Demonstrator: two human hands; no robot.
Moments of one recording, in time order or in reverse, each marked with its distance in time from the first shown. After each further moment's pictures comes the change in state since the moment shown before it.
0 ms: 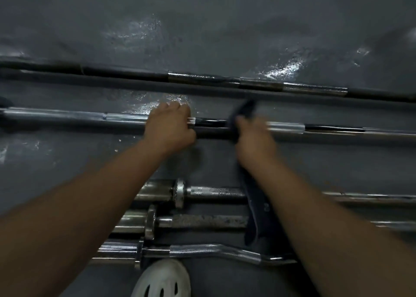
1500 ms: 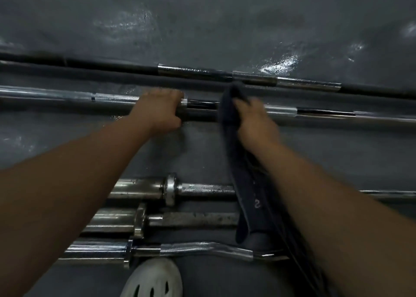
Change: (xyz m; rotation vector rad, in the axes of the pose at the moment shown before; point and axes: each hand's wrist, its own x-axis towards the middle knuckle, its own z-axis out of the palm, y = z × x) left_hand 0.033 -0.014 -0.005 0.041 -0.170 0.077; right_hand 0.037 0.034 -0.005 -0.022 0.039 -0.138
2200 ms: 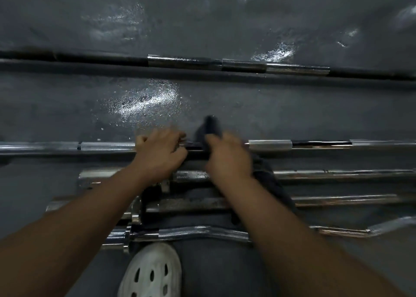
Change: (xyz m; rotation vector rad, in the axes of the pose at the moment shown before) left_hand -0.100 0.044 0.049 -0.295 -0.060 -0.032; right_hand -0.102 -0.051 0.023 -0.028 -0.097 0.082
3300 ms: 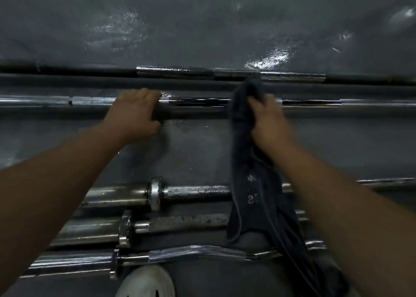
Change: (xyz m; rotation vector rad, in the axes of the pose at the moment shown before) left_hand 0.096 -0.040 -0.059 0.397 0.145 0.107; right_hand 0.096 0.105 -0.043 0.034 0.184 -0.015
